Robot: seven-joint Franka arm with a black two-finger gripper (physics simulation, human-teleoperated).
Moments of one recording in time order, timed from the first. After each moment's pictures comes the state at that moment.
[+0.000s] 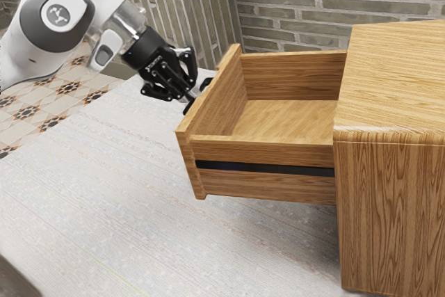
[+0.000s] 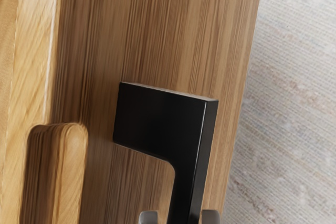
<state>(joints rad) 1.48 0.25 -1.46 -1.51 -0.24 1.83 2.69</state>
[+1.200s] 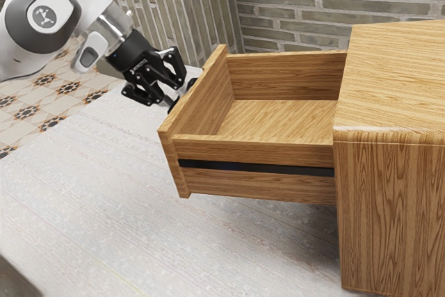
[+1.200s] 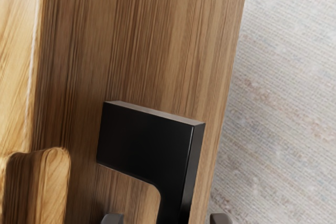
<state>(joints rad) 1.66 0.25 -1.61 -1.53 -0.18 1.80 2.70</state>
